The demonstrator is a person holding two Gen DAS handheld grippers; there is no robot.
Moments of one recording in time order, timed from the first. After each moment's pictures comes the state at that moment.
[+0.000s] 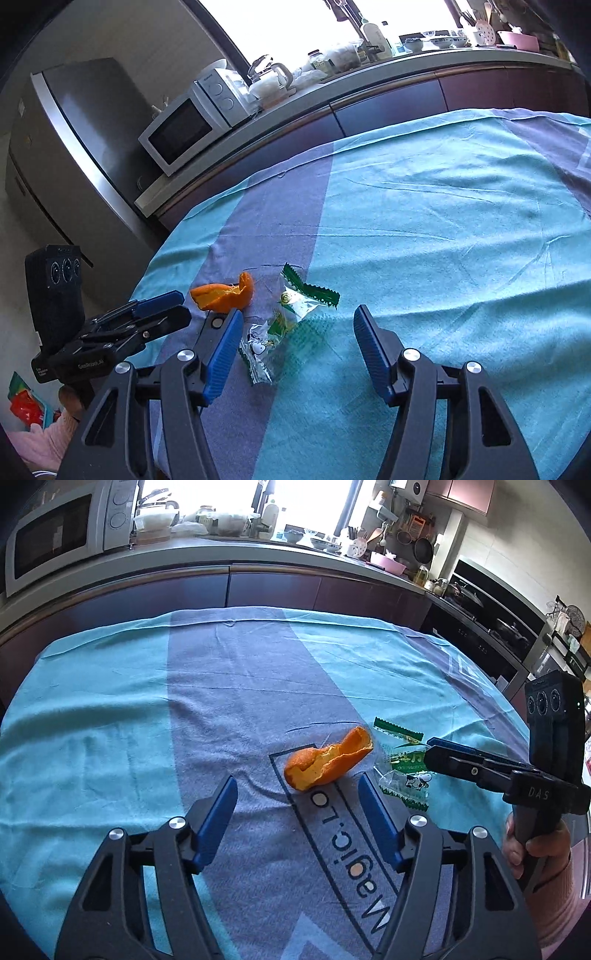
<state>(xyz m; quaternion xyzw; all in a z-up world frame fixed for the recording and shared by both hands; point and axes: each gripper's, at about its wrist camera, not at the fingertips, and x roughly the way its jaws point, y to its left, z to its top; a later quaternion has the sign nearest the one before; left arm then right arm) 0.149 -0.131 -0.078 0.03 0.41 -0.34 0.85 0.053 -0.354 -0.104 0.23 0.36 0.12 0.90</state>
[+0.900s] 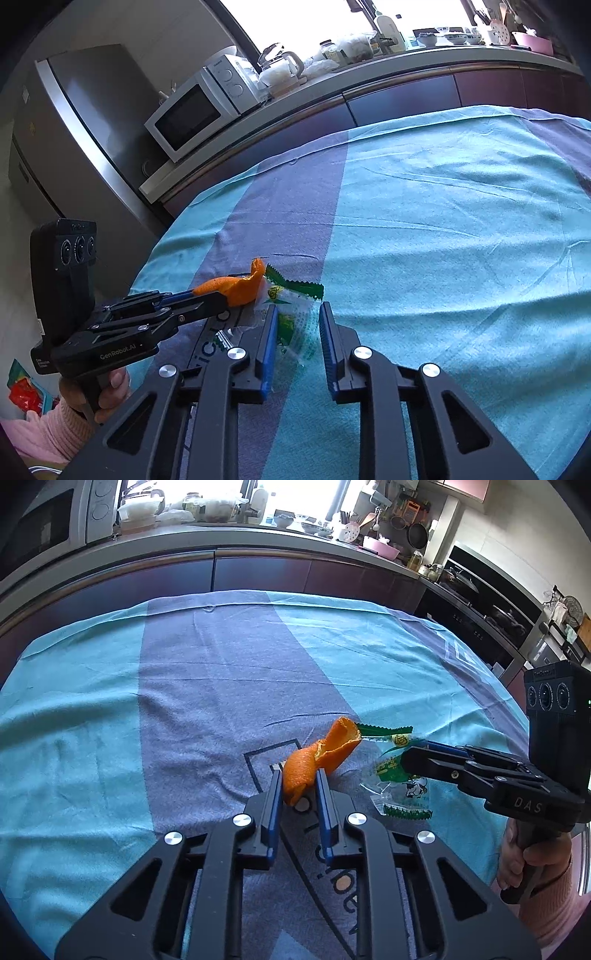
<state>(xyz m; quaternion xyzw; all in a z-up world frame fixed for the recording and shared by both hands) 0.151 -0.152 -0.087 0.04 0.43 -0.35 0.83 0.056 -0.343 -0.104 0.22 0.37 0.13 0.90</state>
